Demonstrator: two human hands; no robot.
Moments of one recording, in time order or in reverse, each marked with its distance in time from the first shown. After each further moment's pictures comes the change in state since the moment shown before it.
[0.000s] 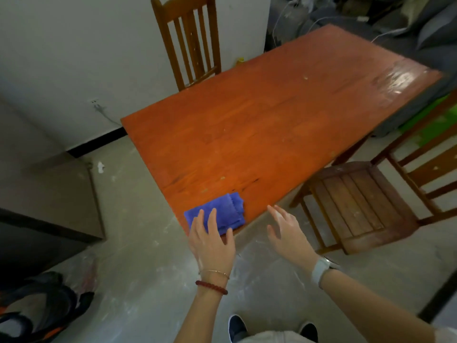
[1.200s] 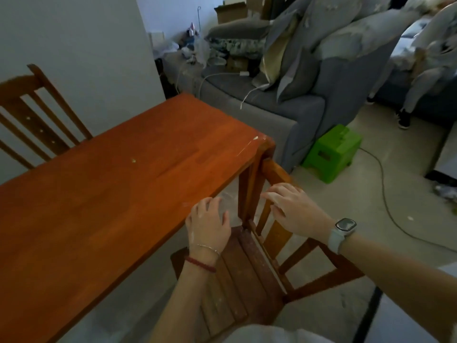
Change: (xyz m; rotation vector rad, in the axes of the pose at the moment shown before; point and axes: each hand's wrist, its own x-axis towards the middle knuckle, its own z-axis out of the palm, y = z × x) left_hand 0.068 0.602 0.272 0.113 -0.245 0.329; right_hand 0.126 0.405 -0.537 -0.506 0.132 -0.230
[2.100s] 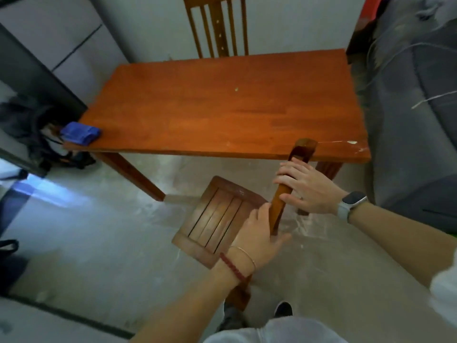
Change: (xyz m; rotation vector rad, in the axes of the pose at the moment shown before) left_hand 0.004 0.231 0.119 -0.303 0.033 -0.673; right_hand 0.144 0.166 0.006 -0.066 -0.205 -1.155
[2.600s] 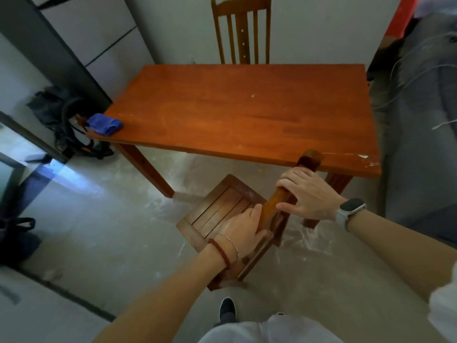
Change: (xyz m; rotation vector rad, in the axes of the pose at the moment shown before) left_hand 0.001 -0.022 -0.006 0.284 0.031 0.092; right_hand 0.000 -0.006 -0.004 -0.076 0.010 -0.089
